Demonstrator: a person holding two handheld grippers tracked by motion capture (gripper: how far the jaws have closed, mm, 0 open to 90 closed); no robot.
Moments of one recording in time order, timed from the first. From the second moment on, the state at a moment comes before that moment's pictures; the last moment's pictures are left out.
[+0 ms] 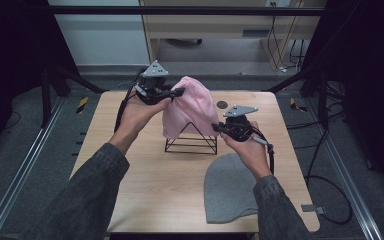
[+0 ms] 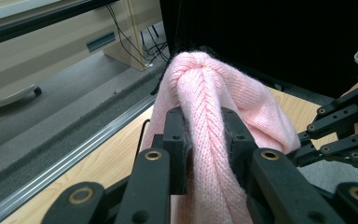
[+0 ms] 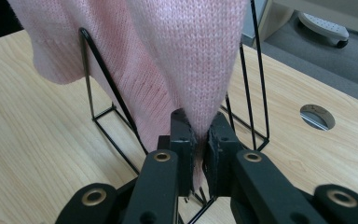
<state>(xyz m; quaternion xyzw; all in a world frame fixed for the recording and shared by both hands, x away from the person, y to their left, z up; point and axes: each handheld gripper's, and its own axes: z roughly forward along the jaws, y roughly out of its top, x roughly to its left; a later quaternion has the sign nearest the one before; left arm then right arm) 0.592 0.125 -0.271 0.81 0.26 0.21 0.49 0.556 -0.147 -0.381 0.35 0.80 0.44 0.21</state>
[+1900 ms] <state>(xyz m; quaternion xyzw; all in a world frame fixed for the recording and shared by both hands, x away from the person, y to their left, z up) 0.585 0.121 -0.326 0.83 0.25 0.19 0.46 0.553 -0.152 -0.437 0.38 0.82 0.38 0.20</state>
